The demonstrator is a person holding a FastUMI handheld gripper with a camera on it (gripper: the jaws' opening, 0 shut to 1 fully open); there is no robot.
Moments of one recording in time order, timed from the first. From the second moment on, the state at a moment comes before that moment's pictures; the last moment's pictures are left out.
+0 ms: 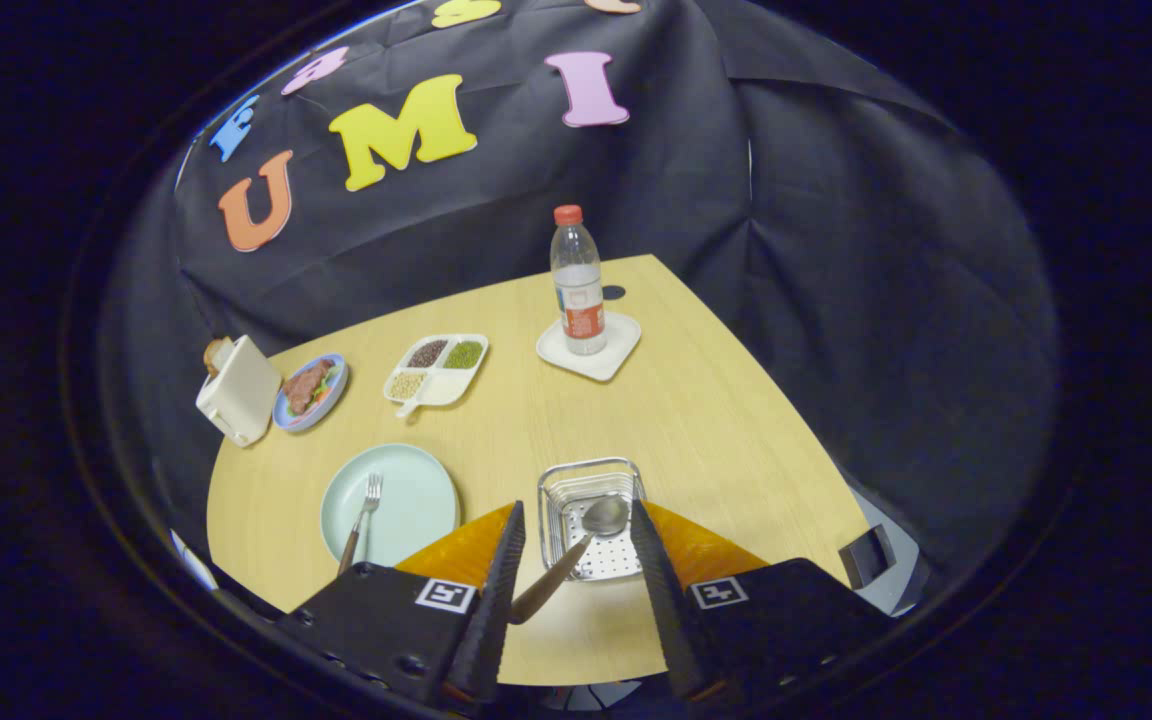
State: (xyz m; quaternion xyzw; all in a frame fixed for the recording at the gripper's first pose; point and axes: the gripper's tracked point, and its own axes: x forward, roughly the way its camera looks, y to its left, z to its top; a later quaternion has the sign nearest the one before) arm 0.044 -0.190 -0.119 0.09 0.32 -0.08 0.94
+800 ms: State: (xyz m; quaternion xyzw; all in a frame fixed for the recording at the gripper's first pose) arm 0.022 -0.092 -0.049 0.03 0.13 -0.08 0.99
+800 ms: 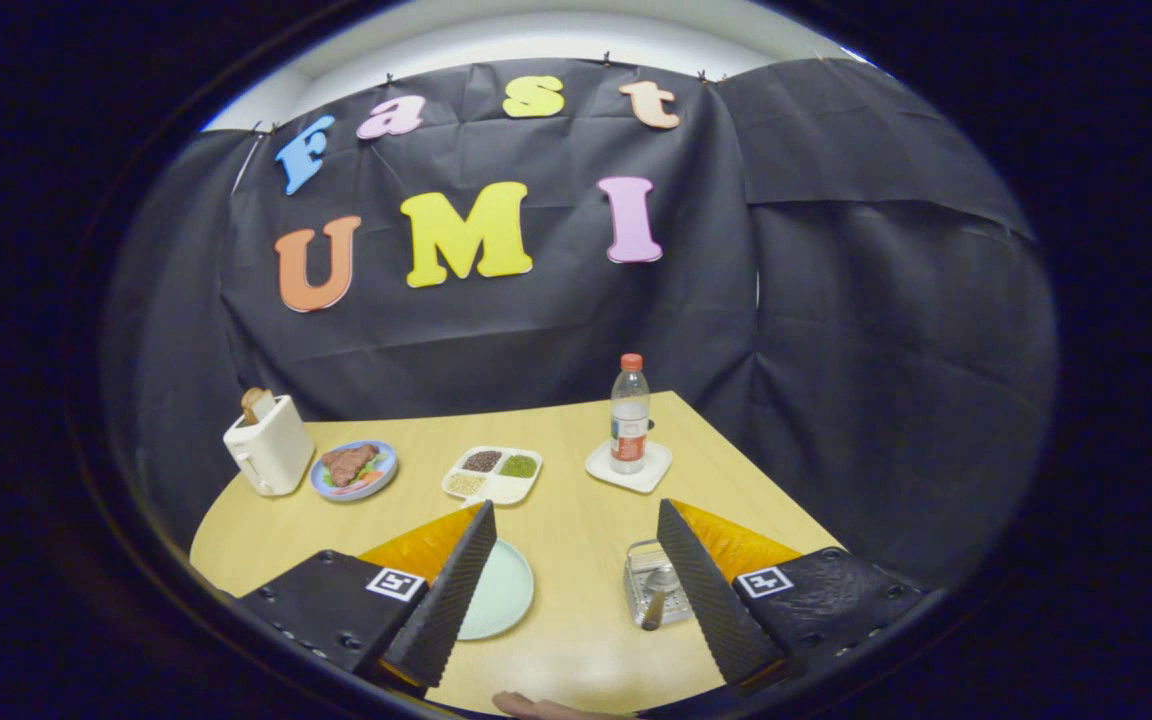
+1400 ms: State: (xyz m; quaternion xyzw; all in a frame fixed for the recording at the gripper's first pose) arm 0.053 0.027 -0.139 0.03 0.22 -0.02 0.97
